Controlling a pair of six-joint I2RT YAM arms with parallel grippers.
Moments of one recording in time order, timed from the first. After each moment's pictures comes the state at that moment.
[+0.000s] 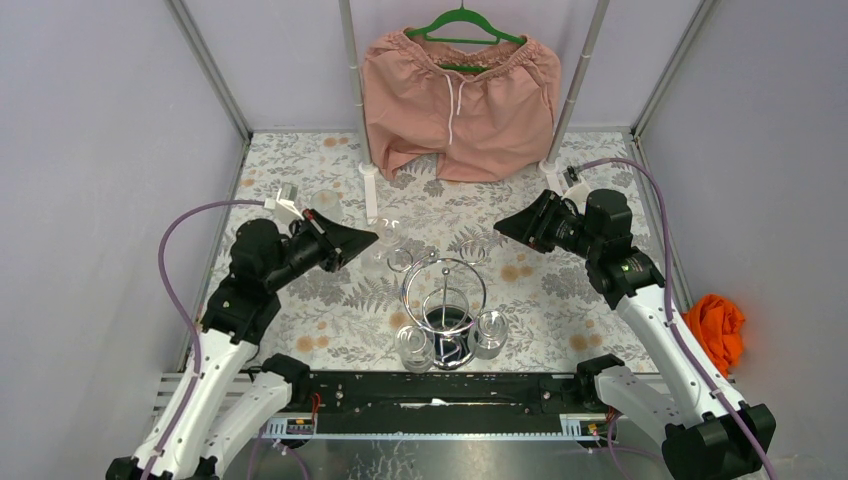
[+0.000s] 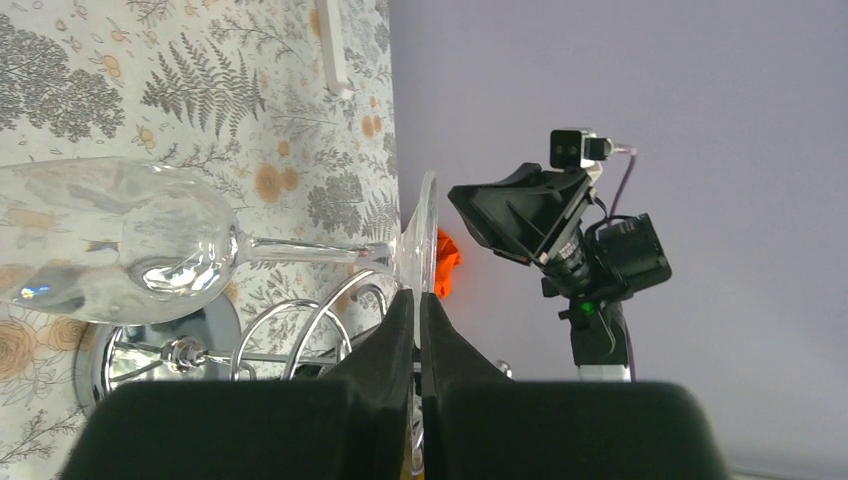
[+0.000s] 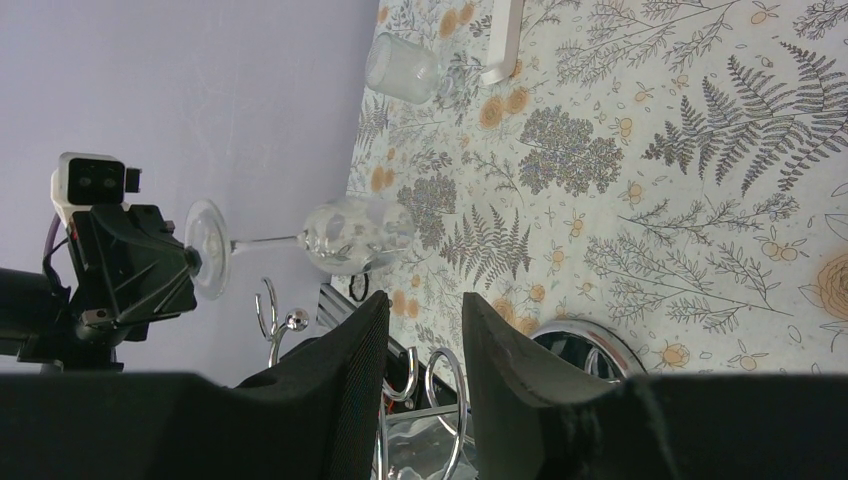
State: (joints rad) left arm -0.34 0.67 0.82 -0.36 0.42 -1.18; right arm 0.28 0.93 0.84 -0.26 -0.52 0.84
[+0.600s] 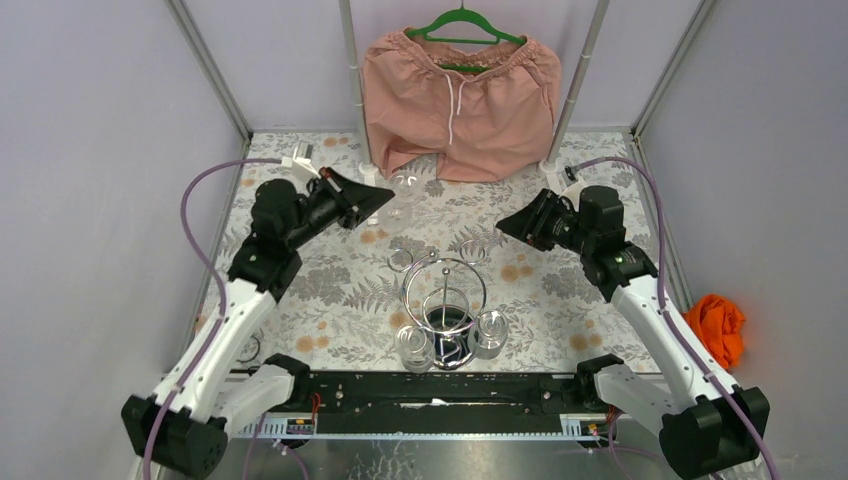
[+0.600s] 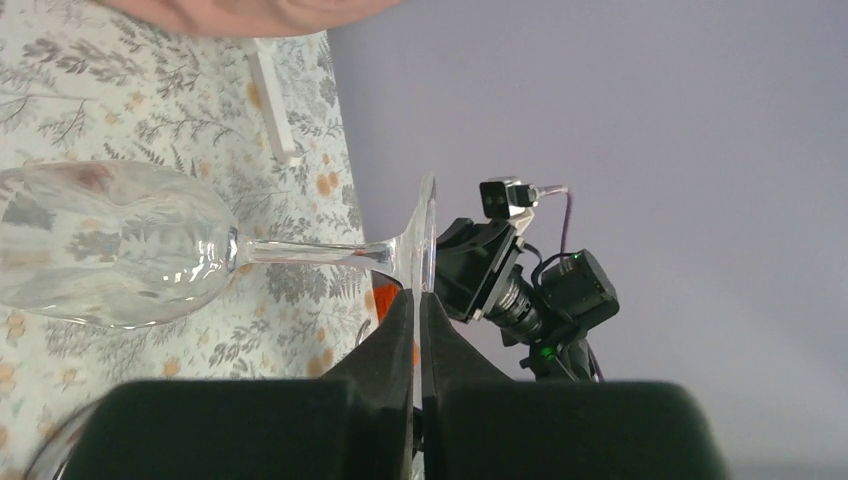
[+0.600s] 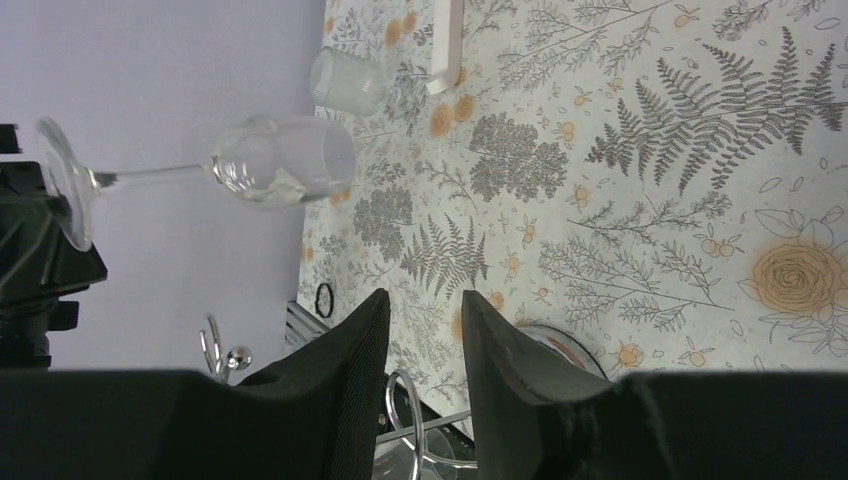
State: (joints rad) left arm -0.33 0.92 0.92 -0.10 0.43 -1.18; right arm 0.27 0.98 0.84 -0.28 -0.45 0.81
